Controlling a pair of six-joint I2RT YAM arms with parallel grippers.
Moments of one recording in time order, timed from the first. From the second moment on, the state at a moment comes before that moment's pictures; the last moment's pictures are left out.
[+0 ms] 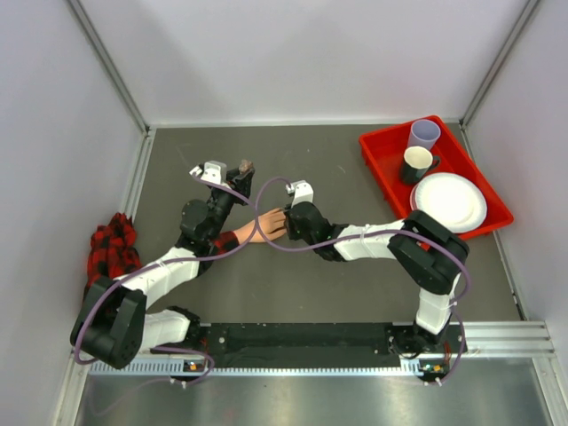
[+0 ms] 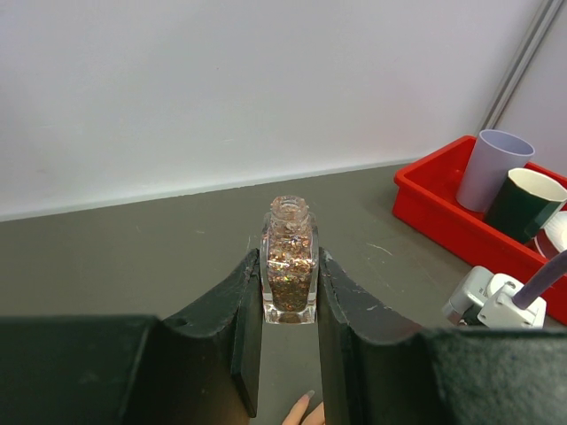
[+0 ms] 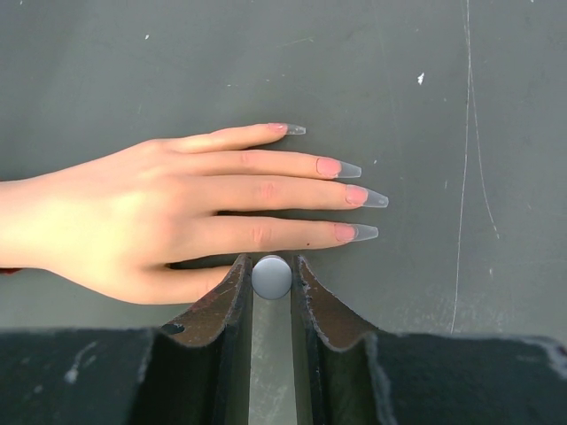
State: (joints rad) left arm -0.40 1.21 0.49 0.96 0.01 -0.16; right arm 0.92 1.83 0.94 0.35 0.35 0.40
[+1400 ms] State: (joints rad) left arm -0.40 1.21 0.49 0.96 0.02 -0.16; right arm 0.91 1.83 0.92 0.35 0.36 0.42
